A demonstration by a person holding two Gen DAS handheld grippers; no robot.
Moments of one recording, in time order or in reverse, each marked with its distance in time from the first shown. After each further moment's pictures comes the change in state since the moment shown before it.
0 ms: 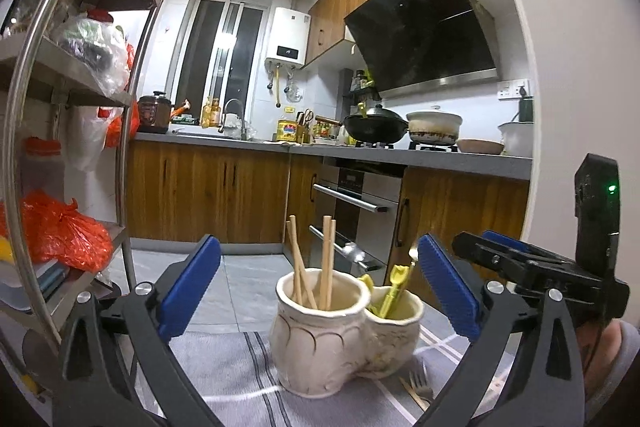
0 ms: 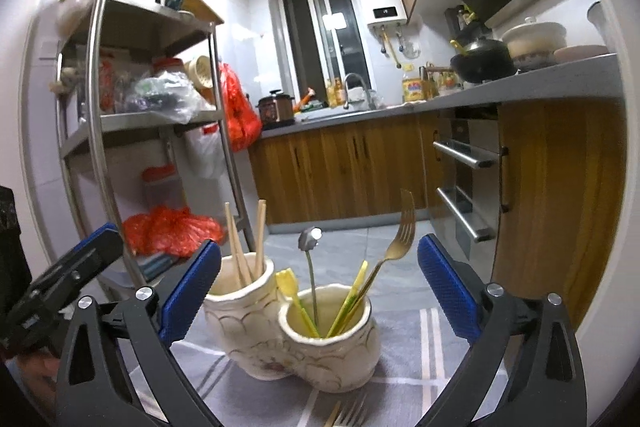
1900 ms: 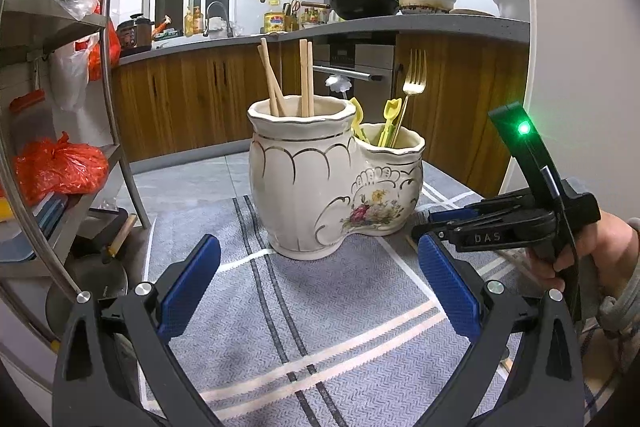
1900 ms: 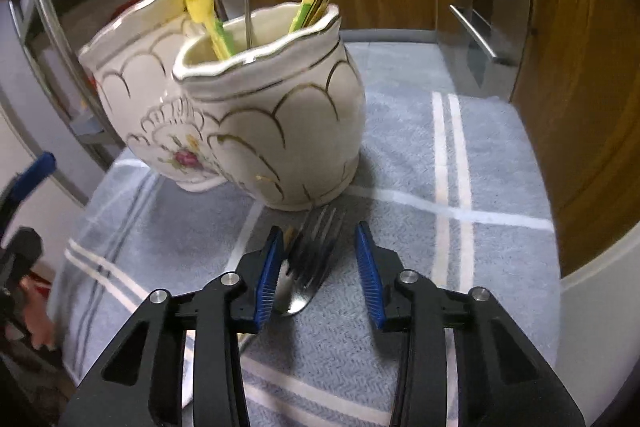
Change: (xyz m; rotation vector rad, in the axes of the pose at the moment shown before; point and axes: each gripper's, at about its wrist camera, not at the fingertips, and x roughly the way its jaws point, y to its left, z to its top) left arm 0.015 -0.018 -0.075 0.092 0.424 0.004; right arm 0.081 -0.027 -0.098 0.023 0.714 0.019
